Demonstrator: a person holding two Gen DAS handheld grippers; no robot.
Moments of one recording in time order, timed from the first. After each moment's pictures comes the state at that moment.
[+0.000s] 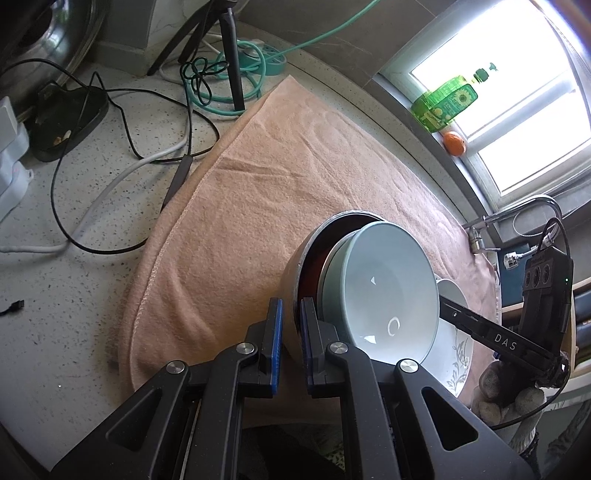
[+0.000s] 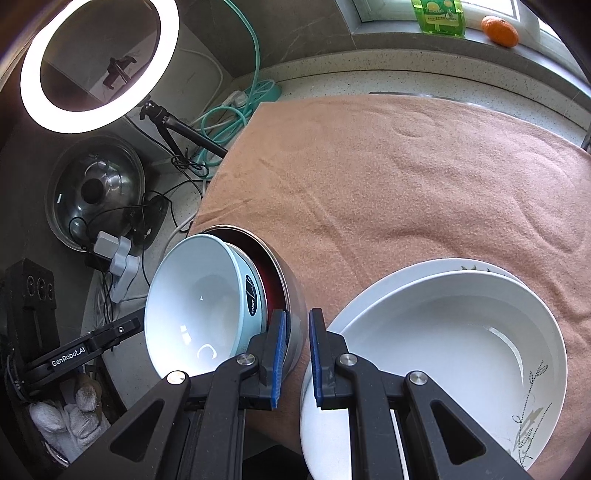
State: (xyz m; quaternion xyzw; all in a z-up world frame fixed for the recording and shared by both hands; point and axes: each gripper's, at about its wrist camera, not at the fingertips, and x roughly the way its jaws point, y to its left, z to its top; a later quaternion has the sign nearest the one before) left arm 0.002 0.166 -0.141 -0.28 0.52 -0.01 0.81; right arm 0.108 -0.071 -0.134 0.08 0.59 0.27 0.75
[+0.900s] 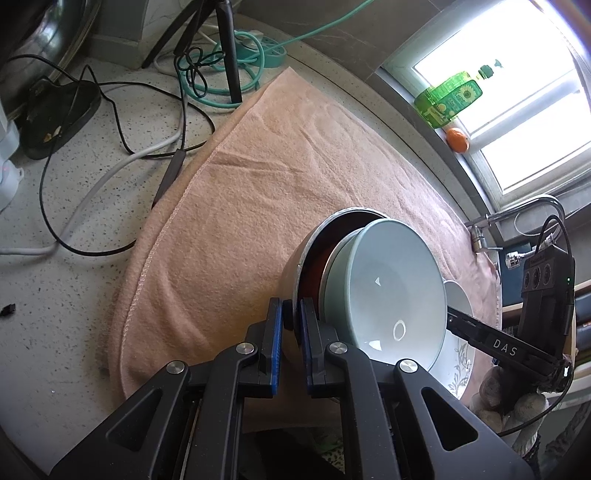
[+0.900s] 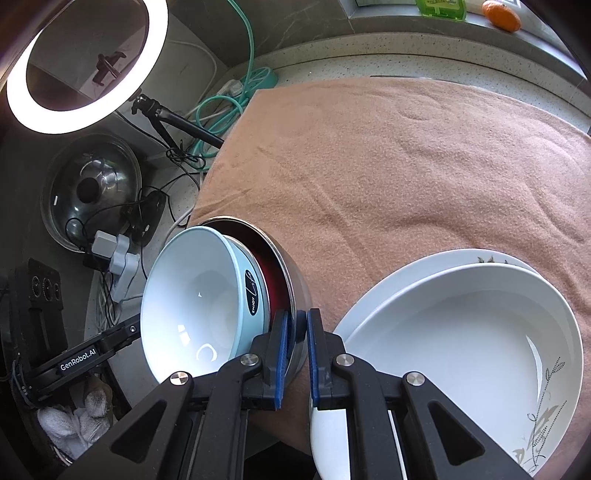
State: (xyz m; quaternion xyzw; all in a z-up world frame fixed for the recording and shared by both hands) left arm 0.011 0.165 -0.149 -0.28 0.53 -0.02 0.80; right arm 0.111 -0.064 -0.142 0.08 0.61 0.27 0.74
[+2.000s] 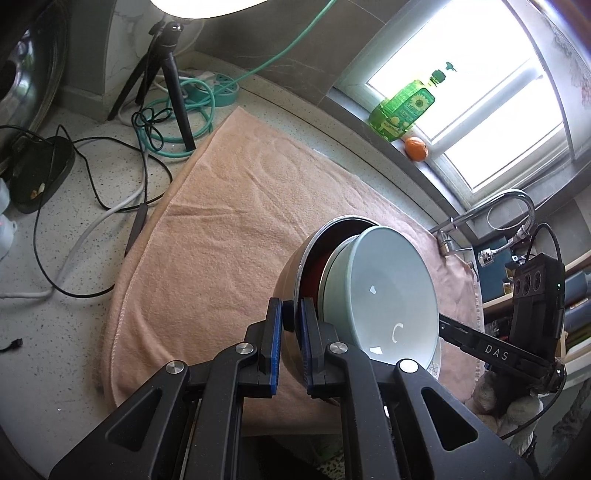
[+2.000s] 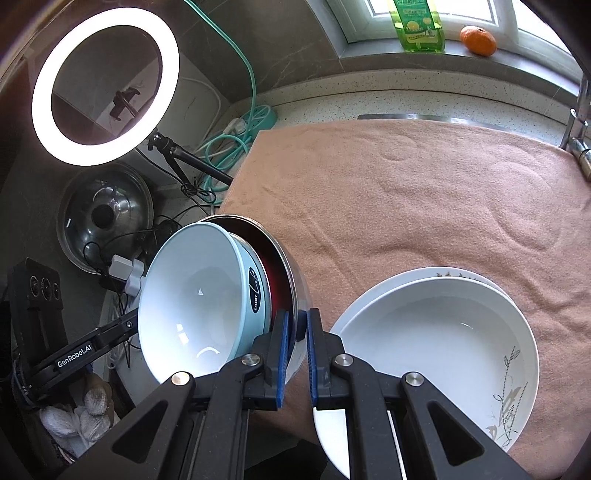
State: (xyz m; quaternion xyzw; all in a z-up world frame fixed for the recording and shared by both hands) left arm 0.019 0.141 -0.093 -0.26 0.49 -0.06 0.83; right arm 0.104 -0.100 -0.091 0.11 0.58 0.25 0.77
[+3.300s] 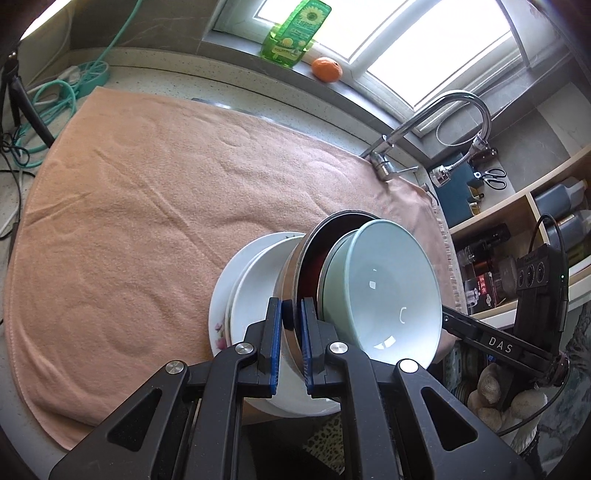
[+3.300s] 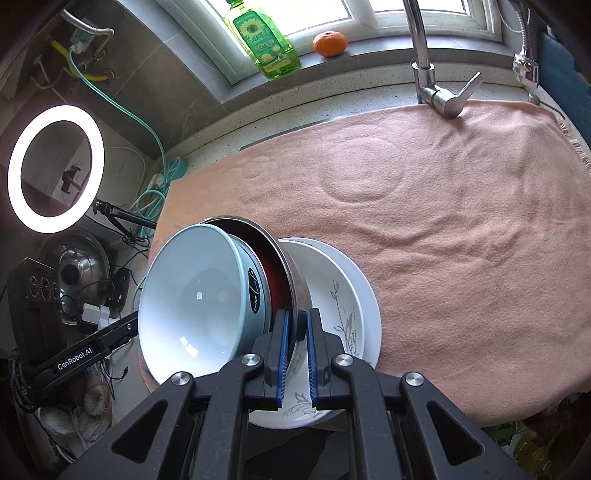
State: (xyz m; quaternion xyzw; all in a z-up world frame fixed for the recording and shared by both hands) left arm 0.053 0.015 -0.097 -0.18 0.54 -0.19 0.80; right arm 0.056 -0.243 -0.085 0.18 0.57 0.12 0.80
